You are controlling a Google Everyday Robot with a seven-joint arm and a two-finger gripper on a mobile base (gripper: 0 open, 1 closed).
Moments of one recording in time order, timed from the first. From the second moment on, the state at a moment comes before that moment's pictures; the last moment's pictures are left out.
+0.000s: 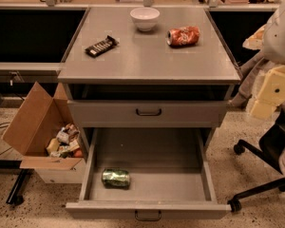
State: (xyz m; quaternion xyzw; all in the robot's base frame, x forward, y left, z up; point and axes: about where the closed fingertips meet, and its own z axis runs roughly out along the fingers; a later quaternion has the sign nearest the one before) arm 0.438 -0.217 0.976 -0.60 0.78 -0.03 0.16
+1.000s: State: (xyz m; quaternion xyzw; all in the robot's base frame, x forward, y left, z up) arm 0.439 -0.198 0.883 -0.62 0.77 0.00 0.11
